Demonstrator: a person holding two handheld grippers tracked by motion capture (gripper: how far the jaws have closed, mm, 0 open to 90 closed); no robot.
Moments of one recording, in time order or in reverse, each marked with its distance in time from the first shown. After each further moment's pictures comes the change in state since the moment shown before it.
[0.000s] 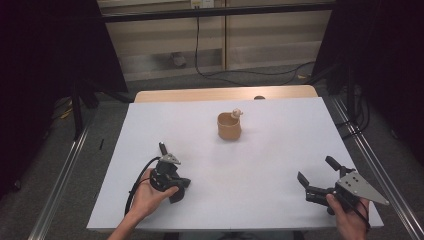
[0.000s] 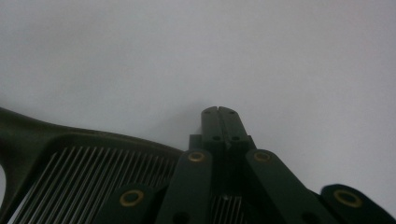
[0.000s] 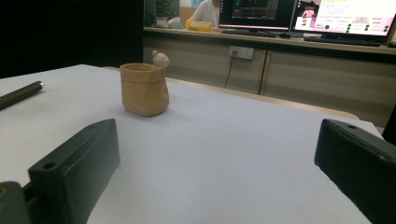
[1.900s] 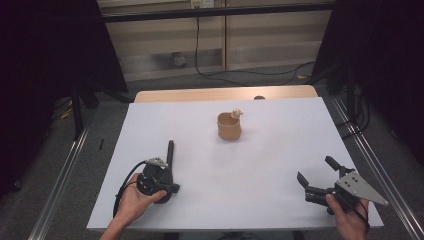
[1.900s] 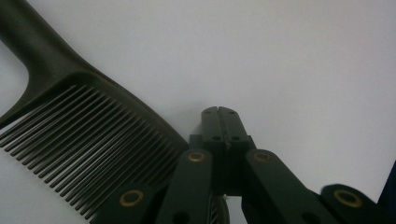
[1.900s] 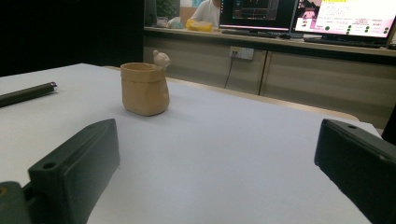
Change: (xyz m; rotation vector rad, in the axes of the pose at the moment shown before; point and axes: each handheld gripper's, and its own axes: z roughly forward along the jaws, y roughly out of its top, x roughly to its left) left arm 0.012 -0.021 -0.023 0.039 -0.026 -0.067; right arm 0.001 0.000 0.000 0.001 0.002 -0.010
